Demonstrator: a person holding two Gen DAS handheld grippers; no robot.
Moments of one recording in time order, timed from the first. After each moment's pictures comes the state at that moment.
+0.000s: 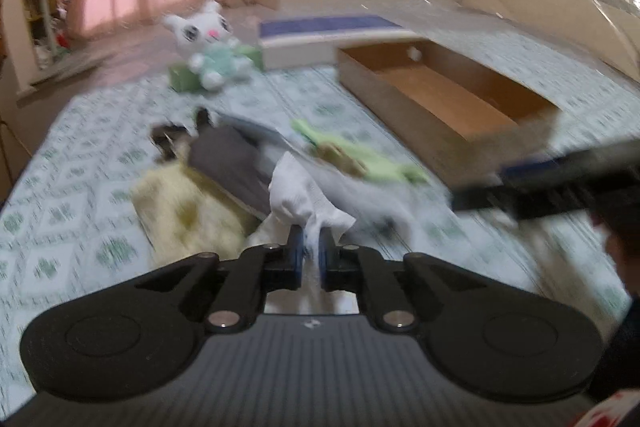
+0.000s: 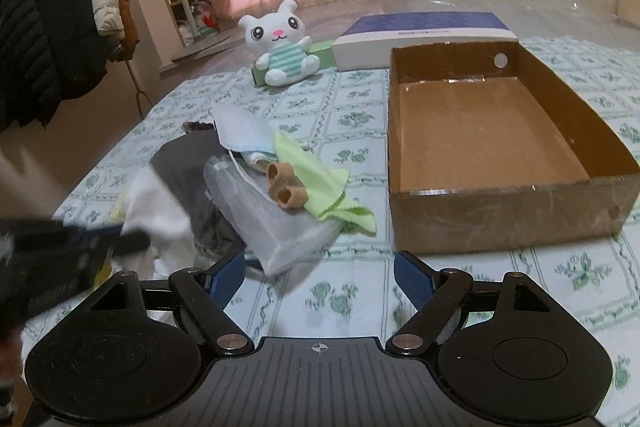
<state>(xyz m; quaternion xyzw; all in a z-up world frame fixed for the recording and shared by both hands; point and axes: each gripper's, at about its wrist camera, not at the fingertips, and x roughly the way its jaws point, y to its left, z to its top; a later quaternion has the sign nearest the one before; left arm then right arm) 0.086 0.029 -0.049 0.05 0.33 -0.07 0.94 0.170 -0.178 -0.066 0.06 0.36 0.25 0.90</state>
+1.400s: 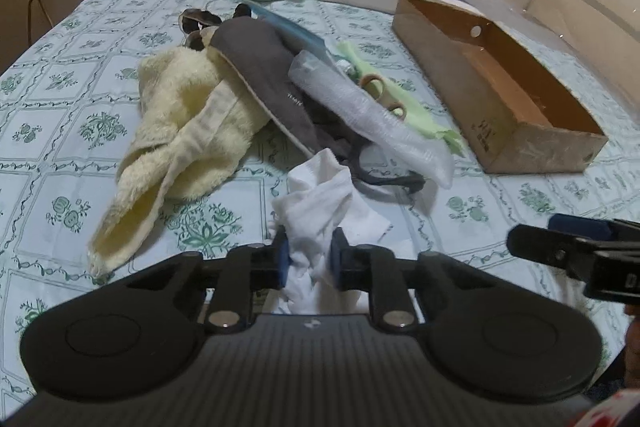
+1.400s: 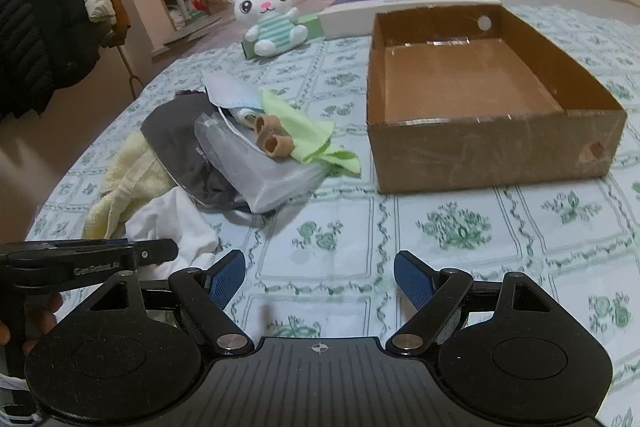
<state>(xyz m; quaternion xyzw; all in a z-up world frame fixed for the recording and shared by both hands) 0.110 0.045 -0.085 -0.08 0.40 0.01 0.91 0.150 -0.190 -0.081 0.06 0.39 0.24 0.89</state>
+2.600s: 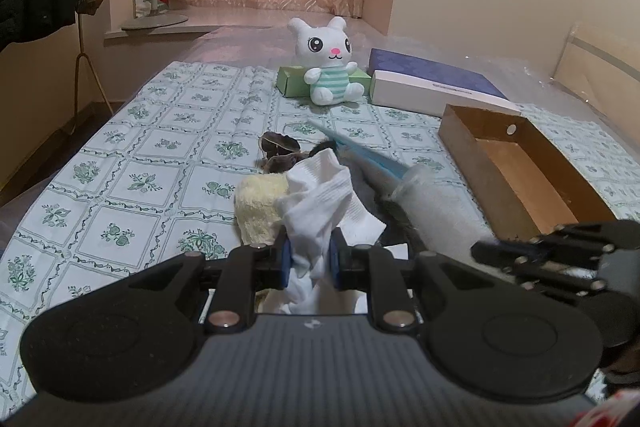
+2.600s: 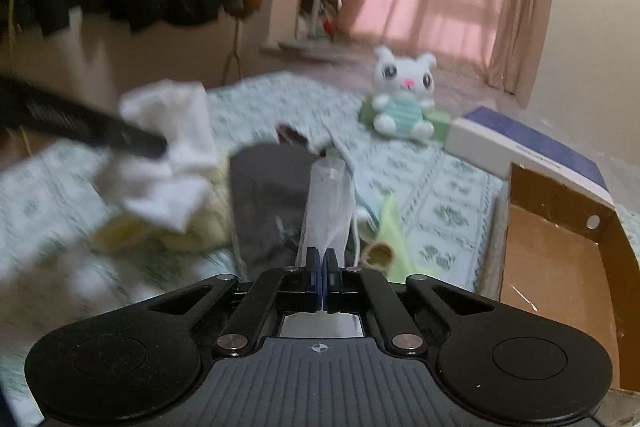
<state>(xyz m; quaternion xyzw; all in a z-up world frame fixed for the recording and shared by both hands) 0.101 0.094 -0.011 -0.07 0.30 0.07 0.95 0.176 -0.100 -0.064 -0.13 0.24 0.38 0.89</state>
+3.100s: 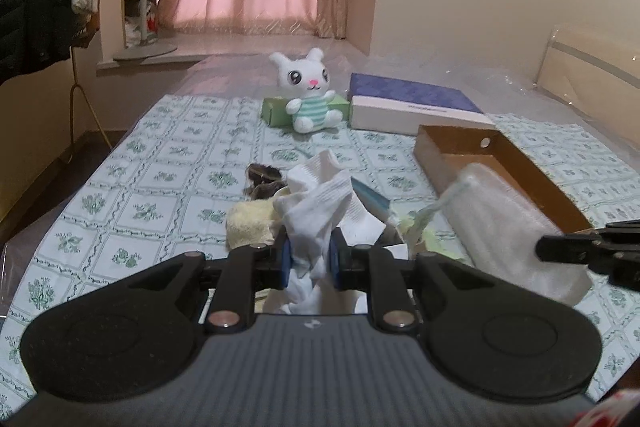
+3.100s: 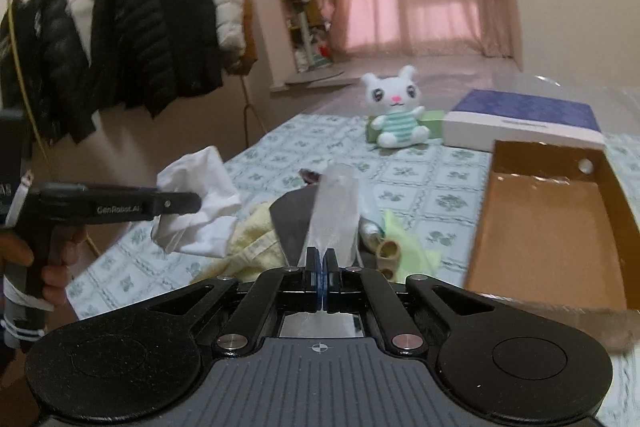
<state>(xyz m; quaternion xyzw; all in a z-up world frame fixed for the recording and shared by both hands) 0.073 0.070 0.028 -0.04 0.27 0.05 0.96 0.144 -0.182 0.009 0.02 0.27 0.40 0.88</state>
